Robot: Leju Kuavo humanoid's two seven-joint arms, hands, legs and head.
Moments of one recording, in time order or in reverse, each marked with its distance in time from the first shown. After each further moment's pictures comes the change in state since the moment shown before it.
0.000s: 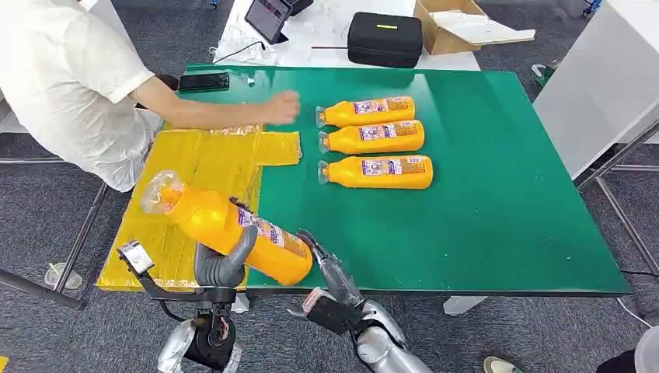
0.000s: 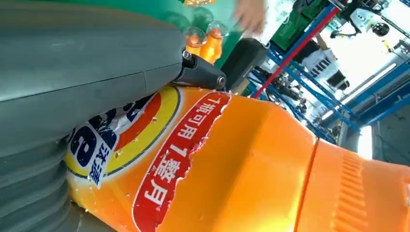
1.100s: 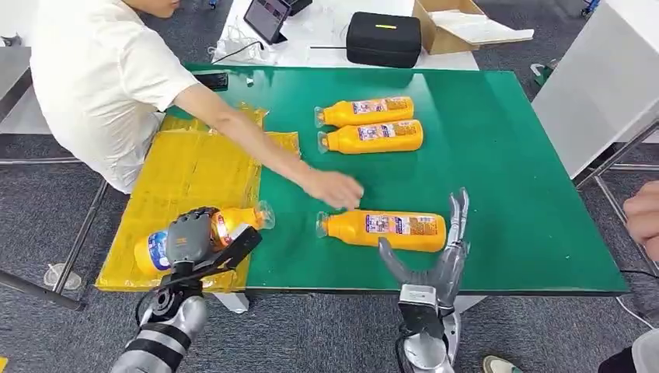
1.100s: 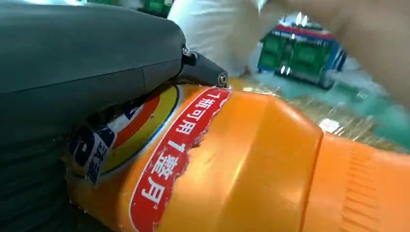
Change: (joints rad) left arm -0.294 0.159 0.111 0.578 -1.757 0.435 0.460; right arm 0.241 0.055 -0.368 -0.551 -0.021 -0.490 -0.122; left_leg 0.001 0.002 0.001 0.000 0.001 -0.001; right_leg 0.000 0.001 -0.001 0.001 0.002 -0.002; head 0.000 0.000
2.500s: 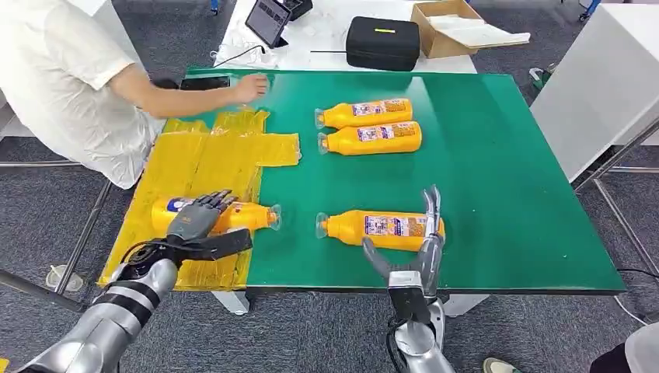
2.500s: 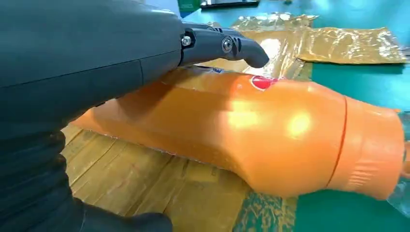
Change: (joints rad) left arm -0.221 0.175 -0.164 0.200 0.169 -0.495 -0.262; right arm -0.093 -0.051 0.090 0.175 -0.124 0.006 0.000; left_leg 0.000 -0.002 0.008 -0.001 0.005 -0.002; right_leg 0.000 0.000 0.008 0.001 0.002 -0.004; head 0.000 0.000
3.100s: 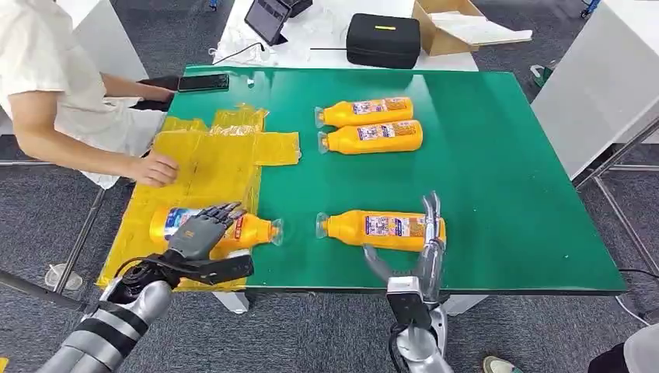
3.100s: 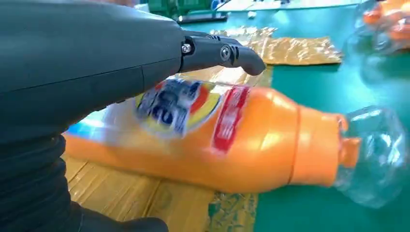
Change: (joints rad) left arm 0.147 0.122 -0.140 -0.381 0.091 -0.010 0.045; right arm 0.025 -0.009 -0.011 0.004 0.029 -0.007 0.000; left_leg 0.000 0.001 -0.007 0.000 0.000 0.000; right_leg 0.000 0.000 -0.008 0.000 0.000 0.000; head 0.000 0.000
